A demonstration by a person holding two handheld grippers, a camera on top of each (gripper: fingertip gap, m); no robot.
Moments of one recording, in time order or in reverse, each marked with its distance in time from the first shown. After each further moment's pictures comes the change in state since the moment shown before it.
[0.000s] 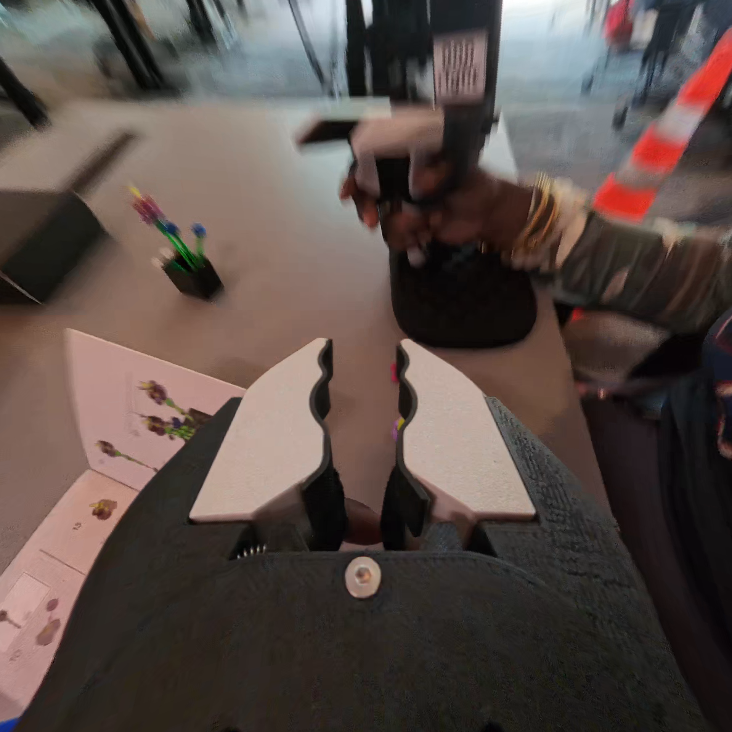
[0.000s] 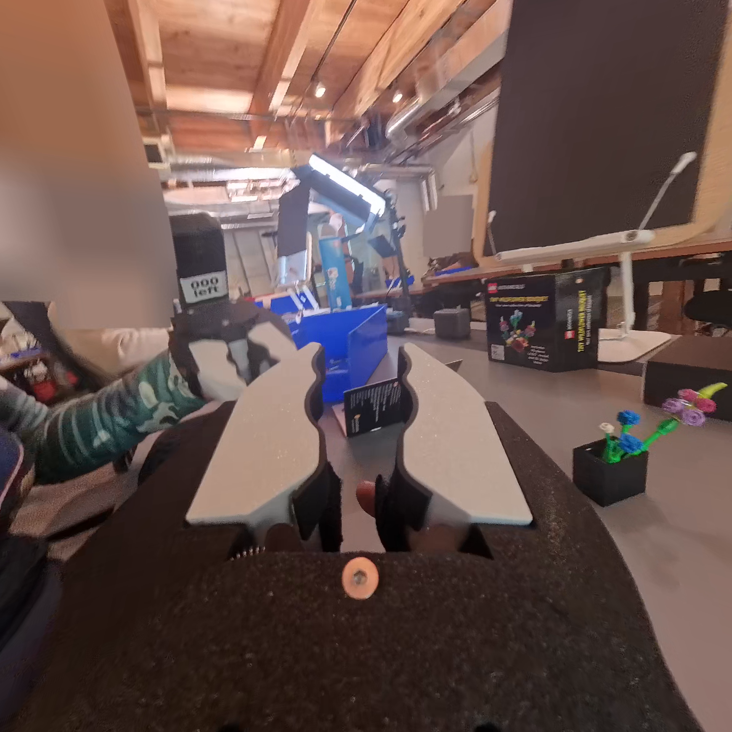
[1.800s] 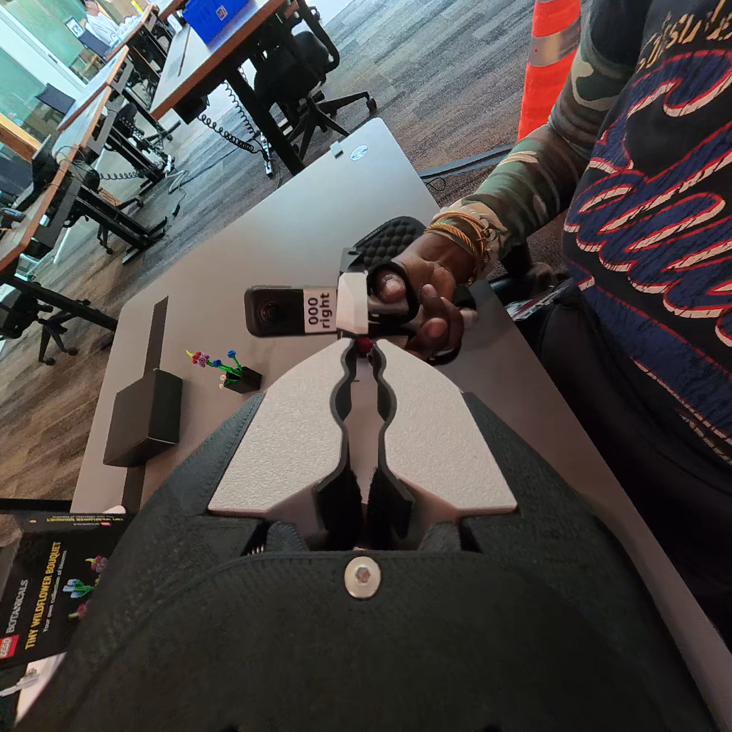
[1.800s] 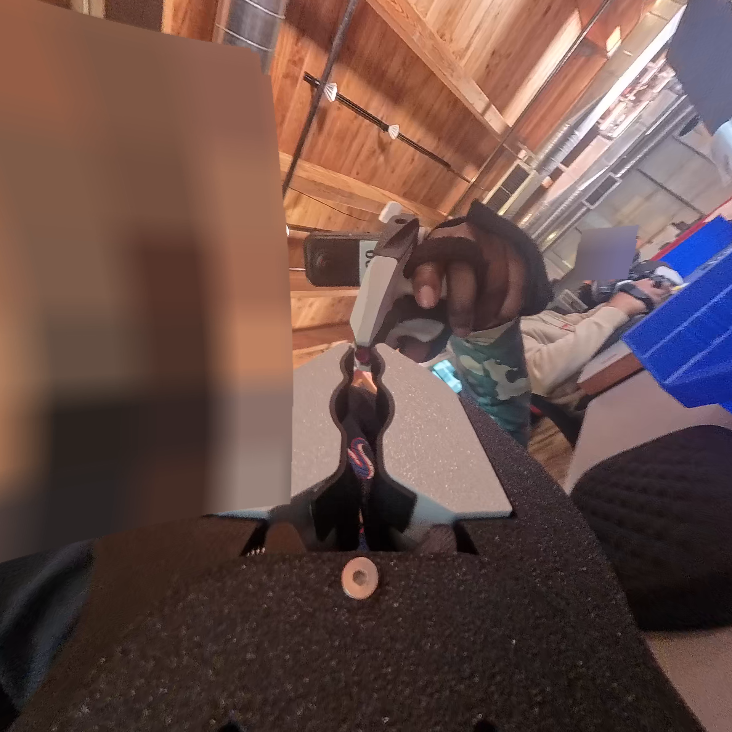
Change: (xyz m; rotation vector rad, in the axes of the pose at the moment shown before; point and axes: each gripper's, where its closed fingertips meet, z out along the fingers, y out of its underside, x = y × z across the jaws) left arm 0.052 -0.058 -0.084 0.036 0.096 0.549; right arm -0.150 0.001 0.072 -0.003 -0.849 1.034
